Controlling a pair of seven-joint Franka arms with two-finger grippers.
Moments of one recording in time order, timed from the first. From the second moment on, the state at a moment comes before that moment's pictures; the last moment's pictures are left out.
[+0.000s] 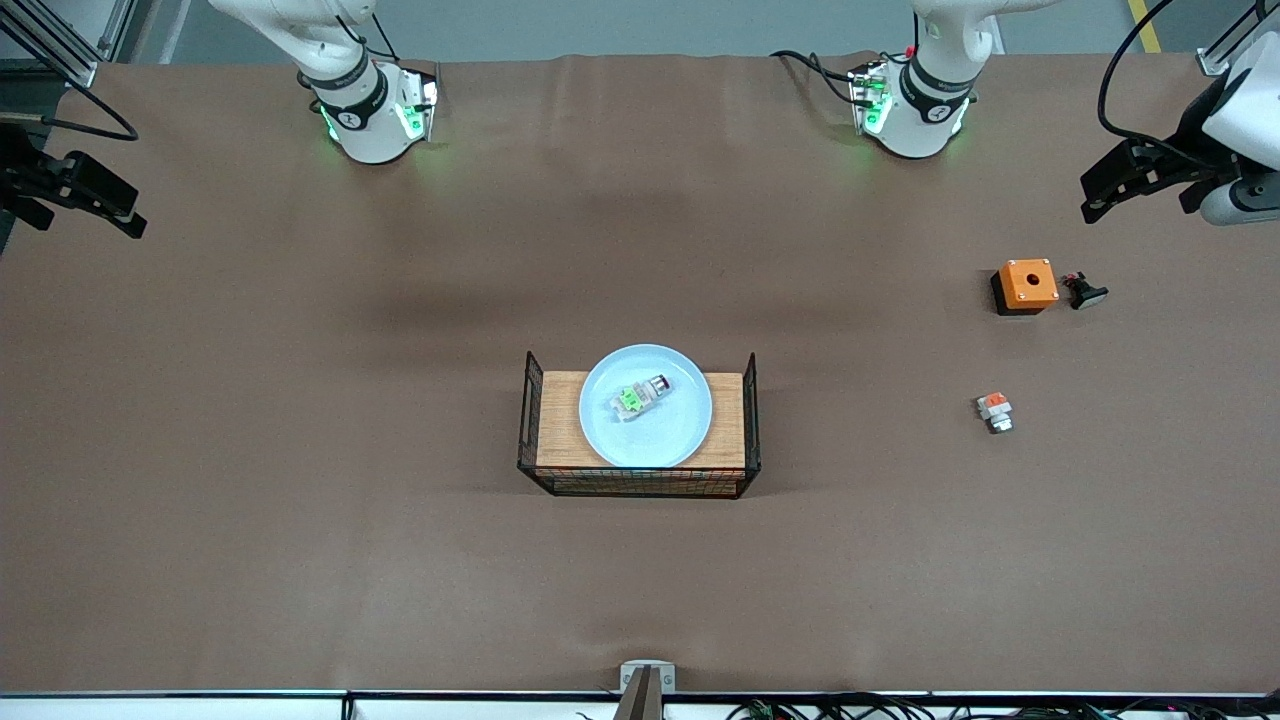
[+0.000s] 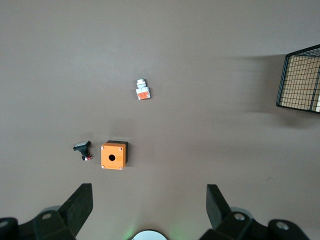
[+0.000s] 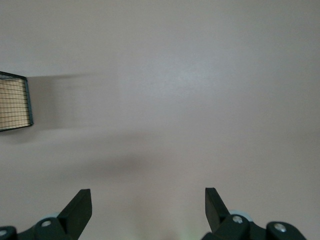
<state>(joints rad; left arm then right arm) 0.12 -0.08 -0.24 -1.55 0.04 1.45 -0.17 -0.11 -0.11 0.11 -1.59 -0.04 1.50 0.08</state>
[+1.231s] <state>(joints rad) -0.05 0.16 -0.49 -1.43 0.04 1.63 -0.17 -0.11 -0.09 0.10 -1.59 0.00 1.46 0.08</state>
